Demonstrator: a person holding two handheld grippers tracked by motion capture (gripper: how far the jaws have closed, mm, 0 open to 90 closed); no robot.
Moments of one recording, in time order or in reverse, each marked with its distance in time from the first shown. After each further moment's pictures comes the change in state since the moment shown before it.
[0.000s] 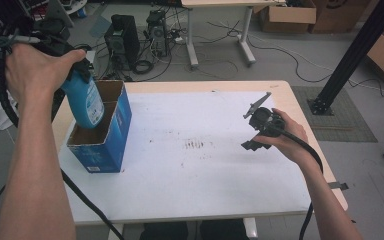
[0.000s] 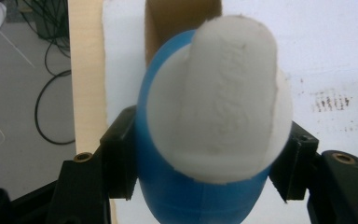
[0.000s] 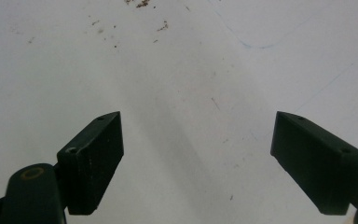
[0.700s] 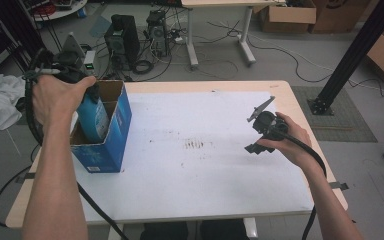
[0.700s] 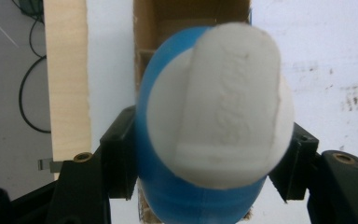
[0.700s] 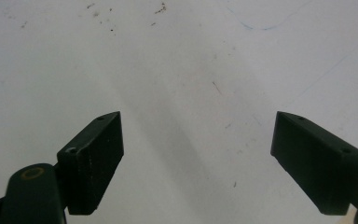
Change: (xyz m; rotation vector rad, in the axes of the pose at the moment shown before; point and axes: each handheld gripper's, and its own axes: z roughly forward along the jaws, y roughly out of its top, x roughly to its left) left arm 0.004 -0.012 0.078 0.061 -0.009 -0.033; right arm 0.000 -0.014 0.003 0.012 -0.001 0.023
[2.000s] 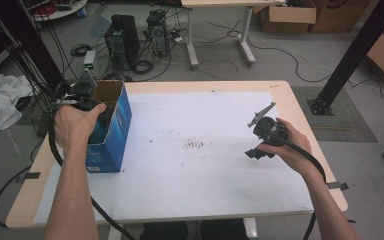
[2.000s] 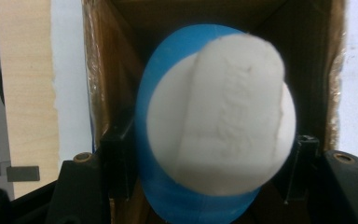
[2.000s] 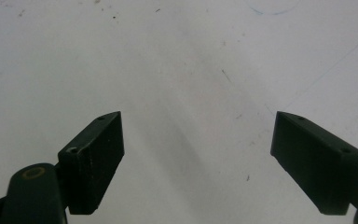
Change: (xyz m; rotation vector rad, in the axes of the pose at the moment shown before) left arm 0.002 -0.021 0.081 0.052 -0.005 -0.018; right arm 0.006 -0.011 0.008 0.004 0.003 0.021
